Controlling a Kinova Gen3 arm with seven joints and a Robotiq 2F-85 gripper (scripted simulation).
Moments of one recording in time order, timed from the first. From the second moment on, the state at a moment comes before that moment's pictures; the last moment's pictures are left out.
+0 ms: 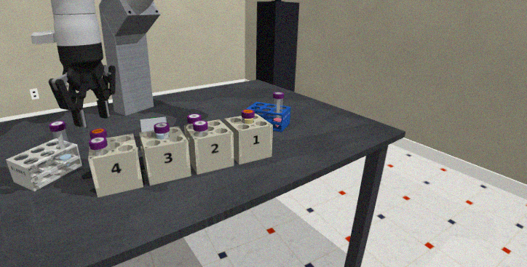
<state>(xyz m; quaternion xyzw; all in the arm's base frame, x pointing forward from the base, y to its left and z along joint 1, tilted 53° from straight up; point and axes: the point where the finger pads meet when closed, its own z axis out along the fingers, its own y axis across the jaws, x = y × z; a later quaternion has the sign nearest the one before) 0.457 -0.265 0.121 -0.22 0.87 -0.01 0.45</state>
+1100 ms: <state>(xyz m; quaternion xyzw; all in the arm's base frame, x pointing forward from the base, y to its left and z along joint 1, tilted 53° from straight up) 0.426 -0.273 0.145 -0.22 0.87 -0.01 0.45</state>
